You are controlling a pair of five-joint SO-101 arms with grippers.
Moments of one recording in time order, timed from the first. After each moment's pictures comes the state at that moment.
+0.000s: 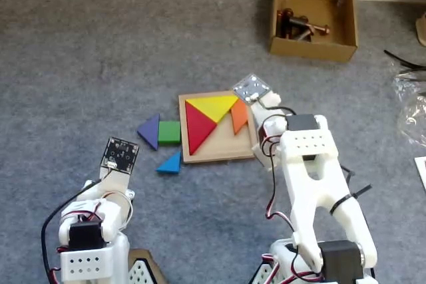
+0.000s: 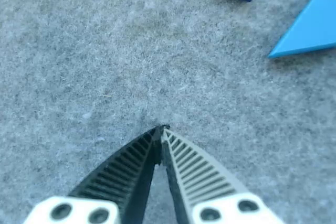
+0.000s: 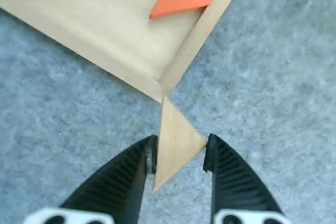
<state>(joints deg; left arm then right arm) -11.4 -104.2 96.0 76.1 -15.3 -11.1 -19.8 39.5 61.2 36.1</state>
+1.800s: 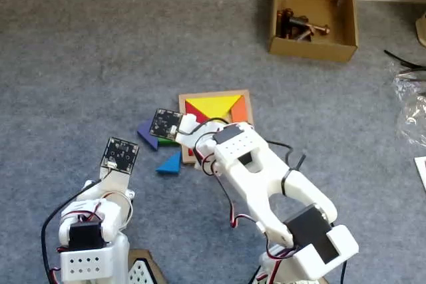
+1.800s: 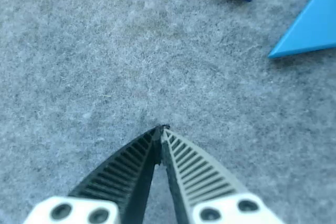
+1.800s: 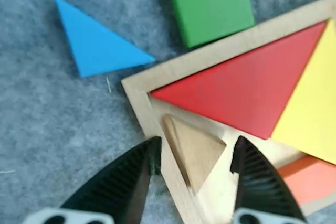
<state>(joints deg) -11.4 -104.2 96.0 76.1 -15.3 -37.4 -1.9 37.7 40.7 47.0</state>
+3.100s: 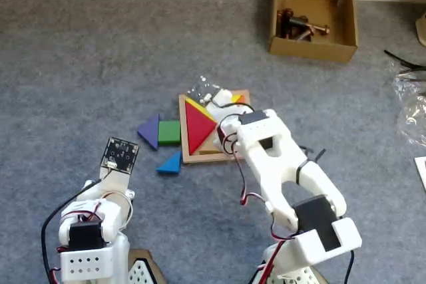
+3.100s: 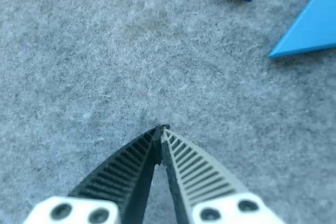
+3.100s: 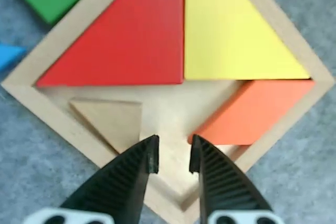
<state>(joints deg) -11.4 -104.2 96.0 76.1 -15.3 -25.1 1.5 33.8 40.6 34.9</state>
